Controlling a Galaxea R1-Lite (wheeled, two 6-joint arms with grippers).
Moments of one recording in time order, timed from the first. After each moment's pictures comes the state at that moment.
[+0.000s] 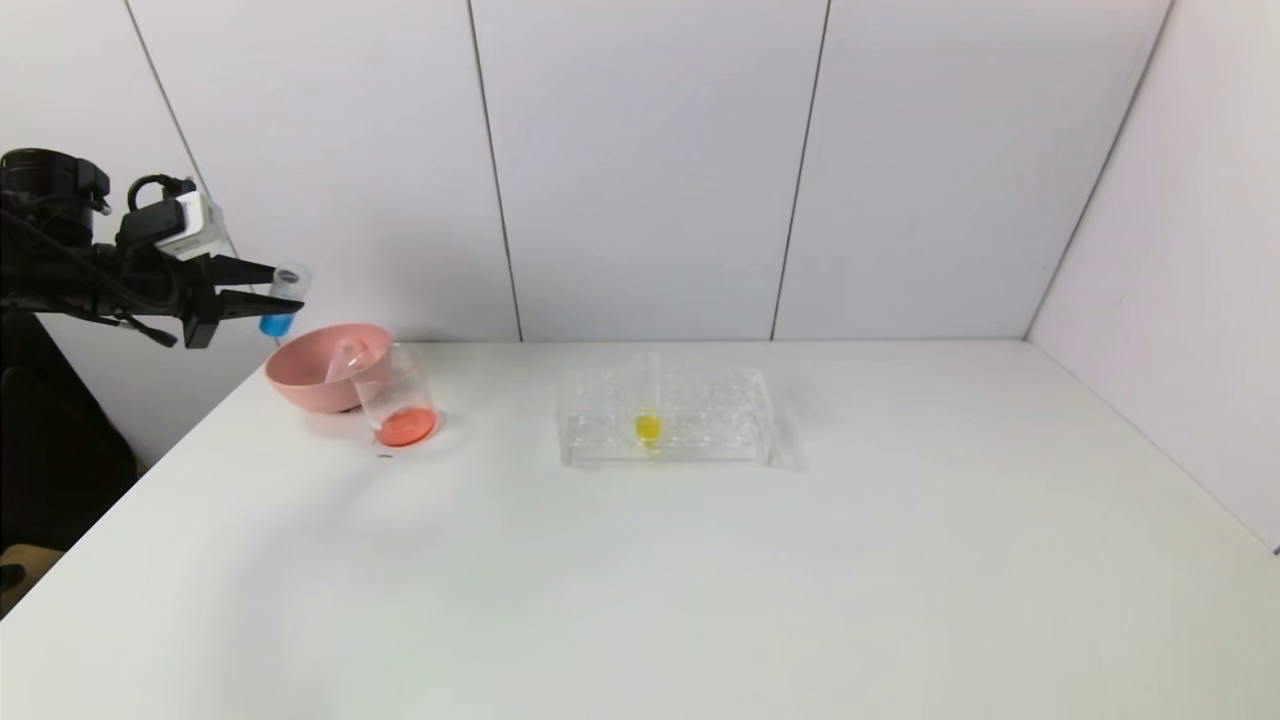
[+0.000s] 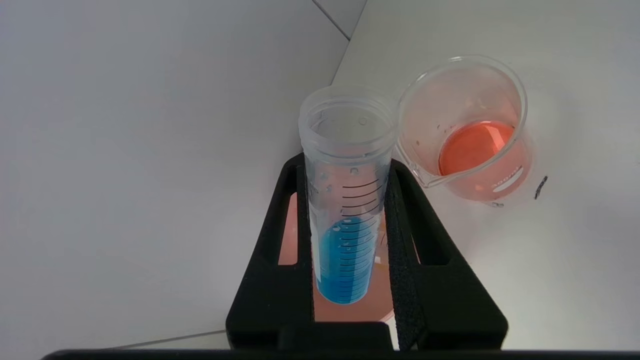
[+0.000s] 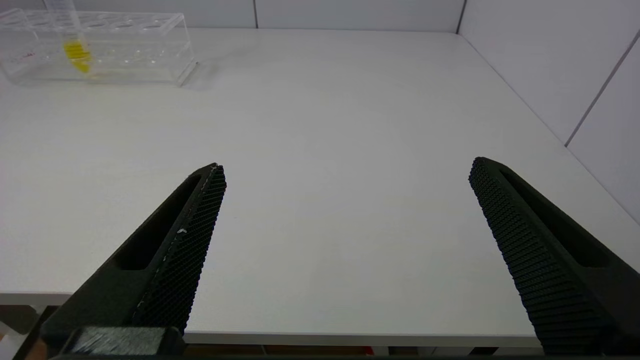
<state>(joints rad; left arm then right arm) 0.38 2.16 -1.99 0.53 -0.97 1.36 0.00 0.00 0.00 0.00 0.00 0.00</state>
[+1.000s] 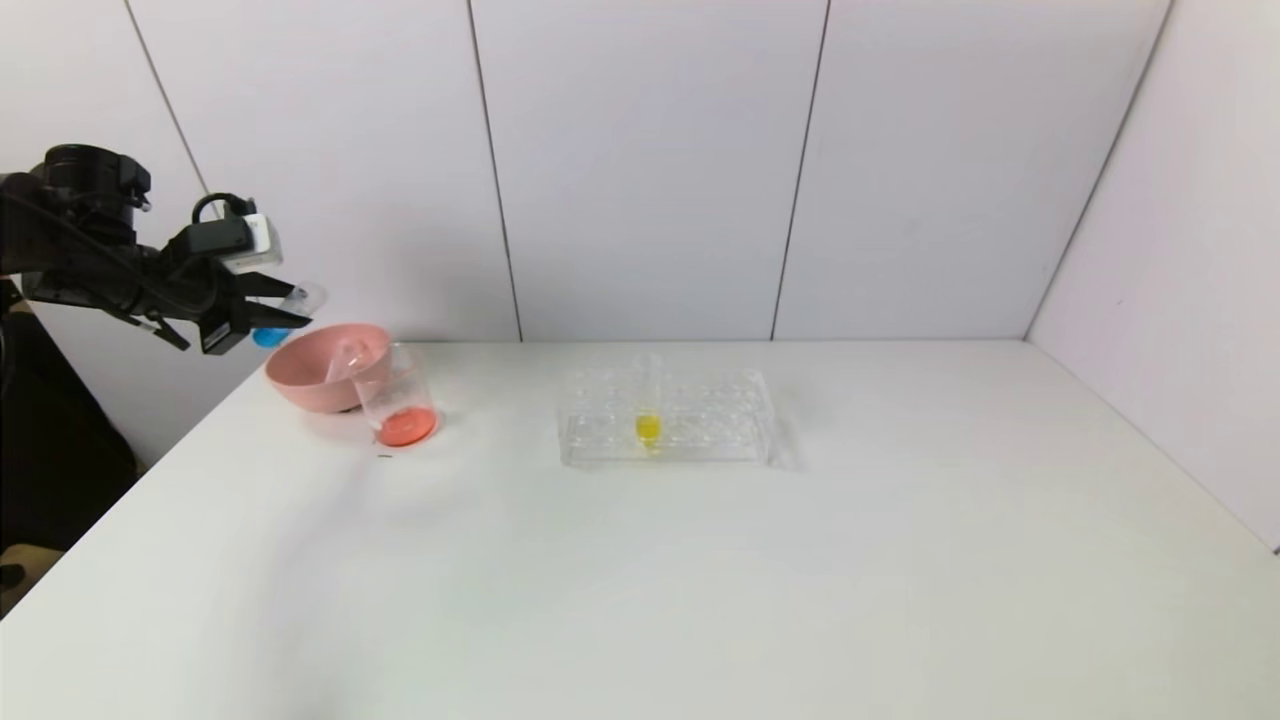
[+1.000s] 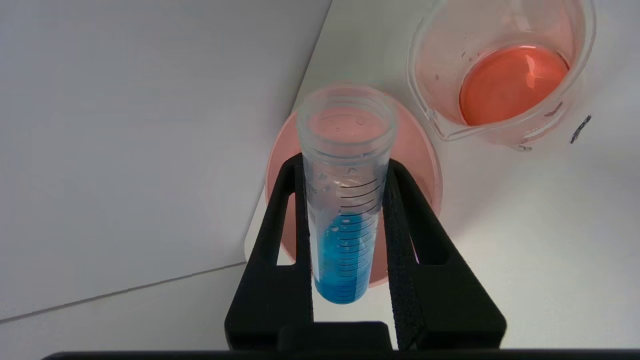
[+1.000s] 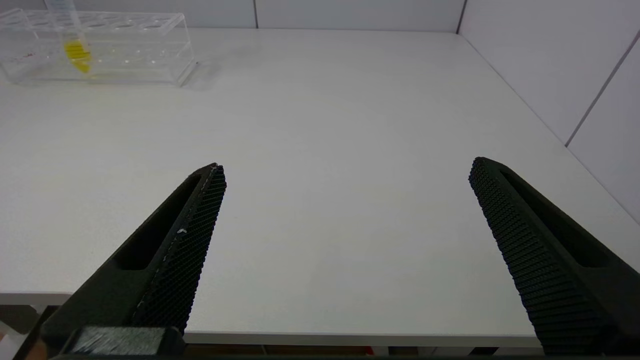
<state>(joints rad) 0.31 2.16 -1.99 0.54 -0.67 1.37 0.00 0.00 0.00 0.00 0.00 0.00</state>
